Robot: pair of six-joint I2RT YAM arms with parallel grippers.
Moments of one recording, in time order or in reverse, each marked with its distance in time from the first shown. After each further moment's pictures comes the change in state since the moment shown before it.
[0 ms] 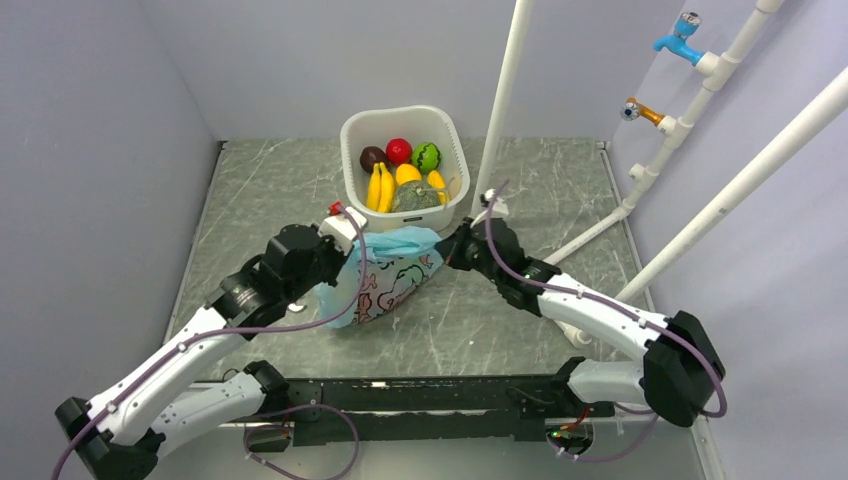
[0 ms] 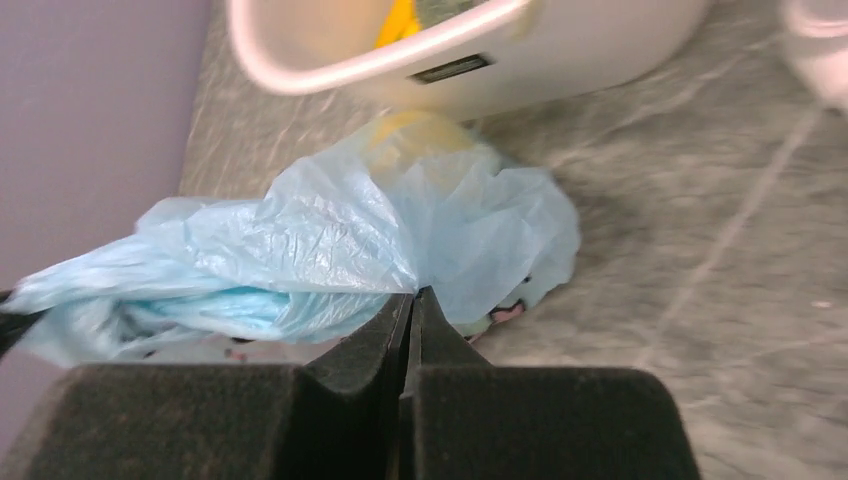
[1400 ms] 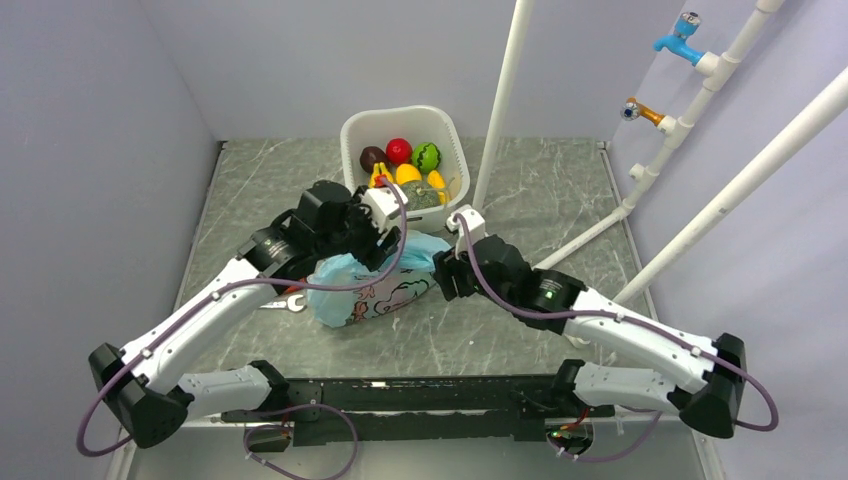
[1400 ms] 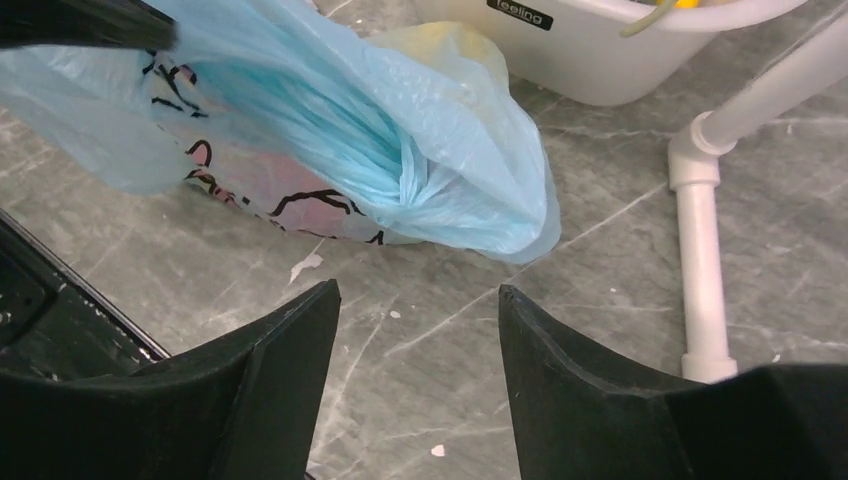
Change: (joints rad) left arm 0.001 0.264 0.290 -0.022 0.293 0.068; right arm 0.191 -0.164 0.159 -0.443 0.121 -0.544
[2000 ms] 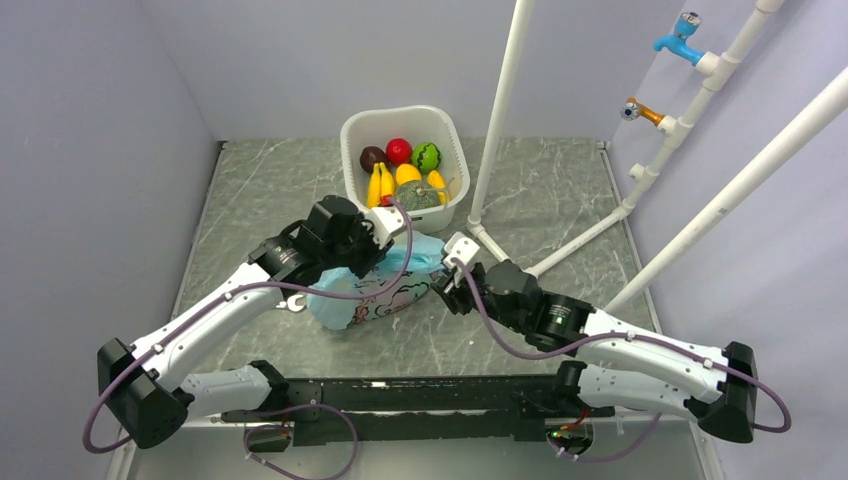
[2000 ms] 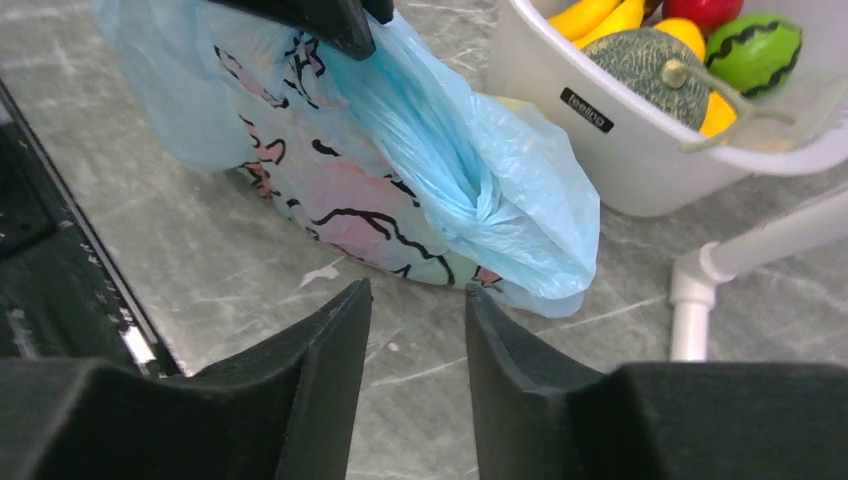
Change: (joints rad) left arm 0.005 0.023 -0.126 -0.002 0.013 0.052; right arm 0.102 -0.179 -0.193 0.234 -0.054 -0.266
